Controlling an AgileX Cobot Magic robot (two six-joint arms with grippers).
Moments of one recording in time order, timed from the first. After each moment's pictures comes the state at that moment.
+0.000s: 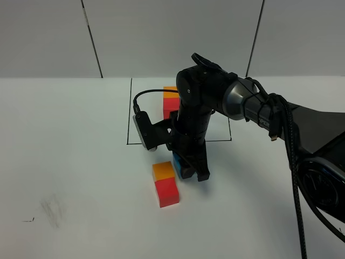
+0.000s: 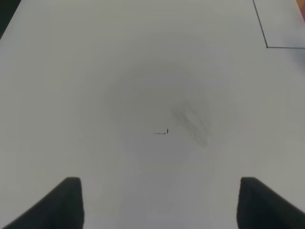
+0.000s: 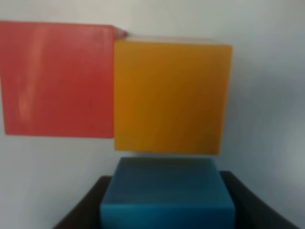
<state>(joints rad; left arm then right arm) 0.18 -0.01 -0.51 -0.09 1.07 0.09 0.61 2.36 -1.95 0.13 1.15 -1.31</state>
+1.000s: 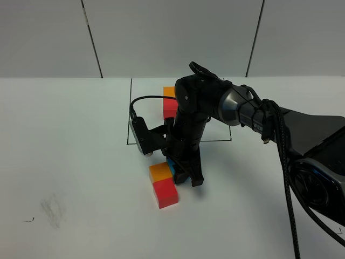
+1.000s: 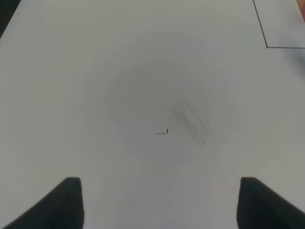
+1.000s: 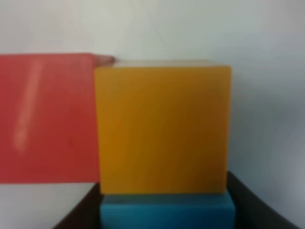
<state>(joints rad) 0.18 -0.01 -0.51 -0.09 1.07 0.09 0.61 2.41 -1.95 0.19 1.10 -1.35</state>
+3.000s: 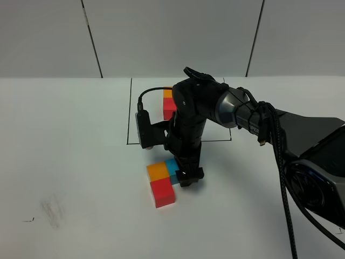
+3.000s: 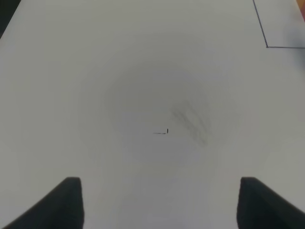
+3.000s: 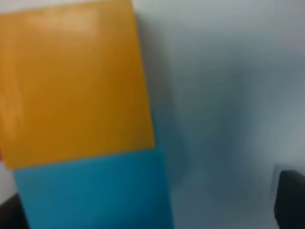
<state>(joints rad) 0.18 -0.01 -0.51 -0.09 1.07 0.09 0.62 2.42 -1.96 0.04 1.04 -1.12</state>
